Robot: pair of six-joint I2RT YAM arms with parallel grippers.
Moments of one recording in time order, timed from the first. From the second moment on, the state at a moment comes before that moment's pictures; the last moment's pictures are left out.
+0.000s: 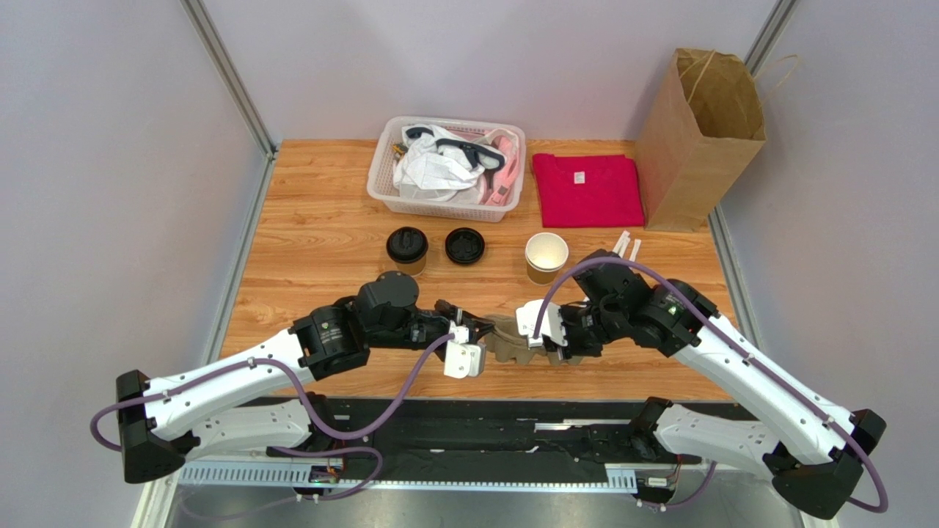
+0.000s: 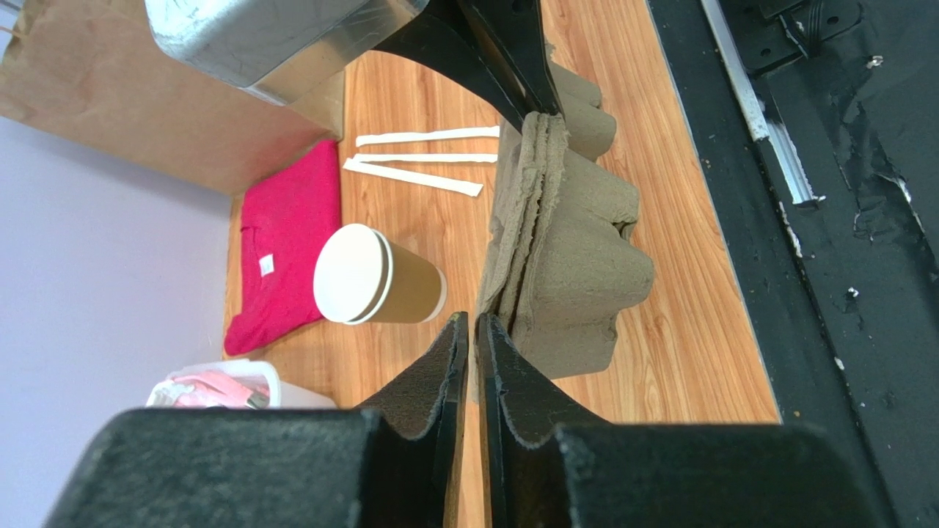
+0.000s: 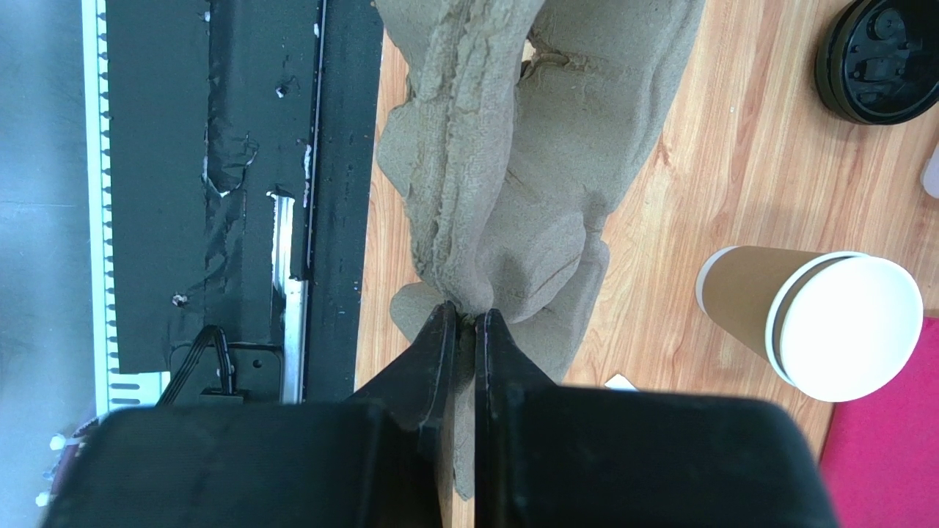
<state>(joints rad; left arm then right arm) -1.09 0.96 0.87 -0.26 0.35 0.81 0.83 0.98 1.09 -1.10 -0.39 -0.81</state>
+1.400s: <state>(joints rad) -1.10 1.06 0.95 -0.55 0.45 0.87 0.88 0.98 0.99 -0.91 -0.28 -0.83</state>
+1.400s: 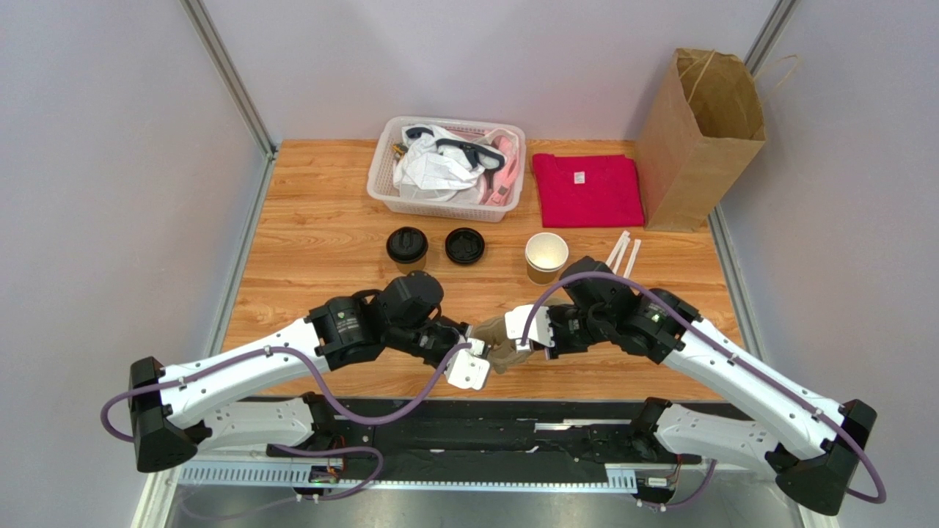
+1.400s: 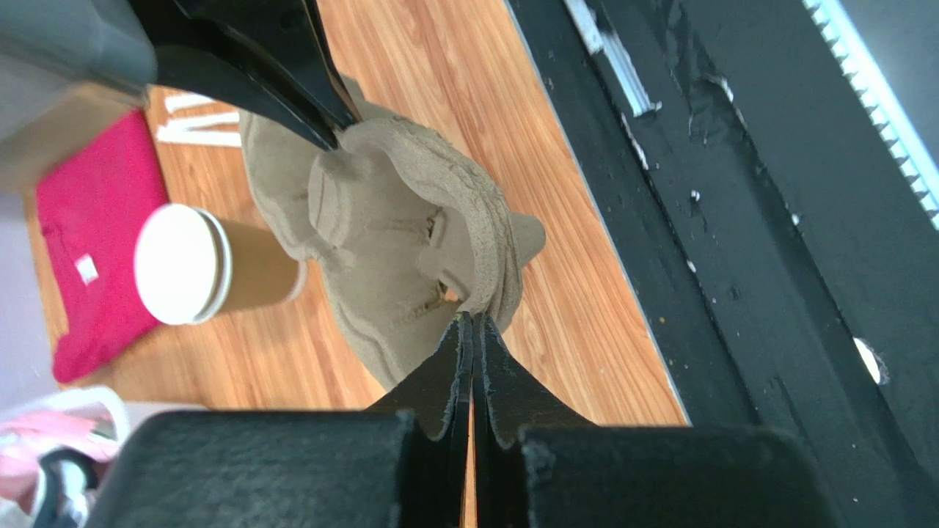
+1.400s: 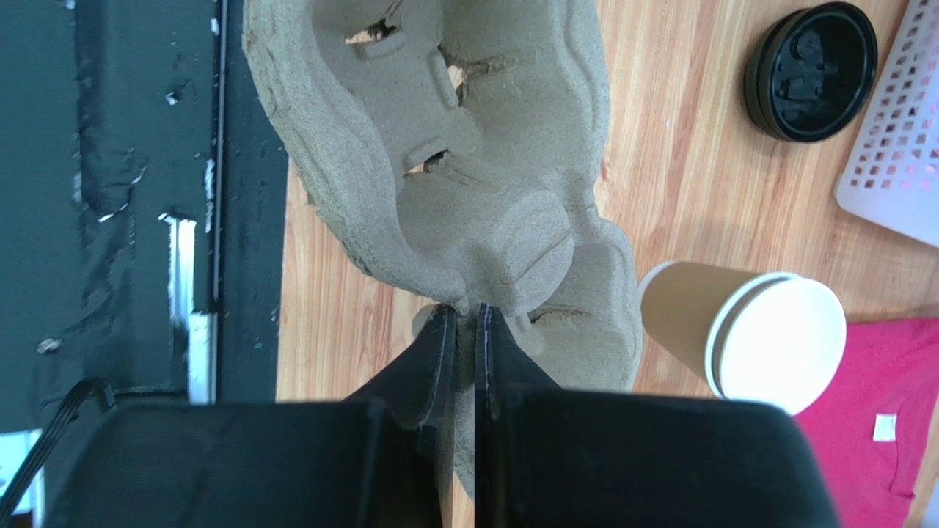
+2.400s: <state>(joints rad) -0.78 0.79 0.69 -0.25 0.28 0.12 0.89 1.17 0.89 -0.52 -0.14 -0.07</state>
